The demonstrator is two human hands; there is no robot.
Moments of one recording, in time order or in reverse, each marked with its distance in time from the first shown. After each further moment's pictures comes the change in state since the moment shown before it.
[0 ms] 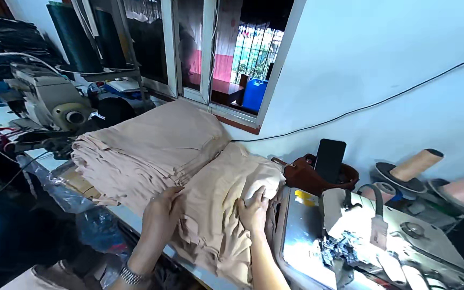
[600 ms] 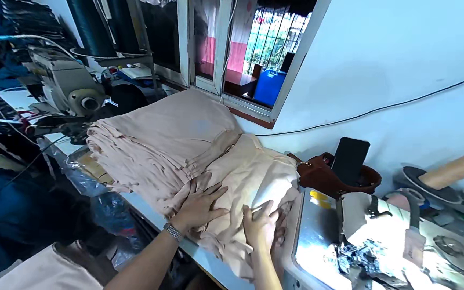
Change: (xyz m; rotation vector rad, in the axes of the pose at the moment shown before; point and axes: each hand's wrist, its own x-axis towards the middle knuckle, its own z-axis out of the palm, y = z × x) left_hand 0.032 -0.027 0.073 0.284 -0.701 0.248; right_hand -0.057 -0.011 -0.001 -0.097 0.014 0.101
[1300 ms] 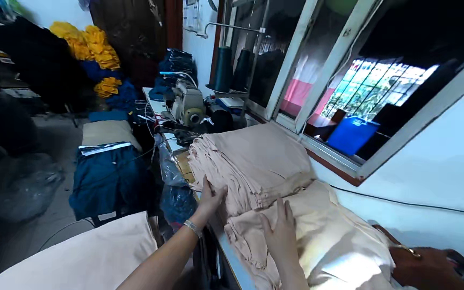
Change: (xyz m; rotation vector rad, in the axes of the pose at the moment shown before) left_hand -0.065 -0.106 -0.033 -1.046 0.890 -0.670; right_hand -0.007 -0.100 0.041 0.094 -0.153 -0.900
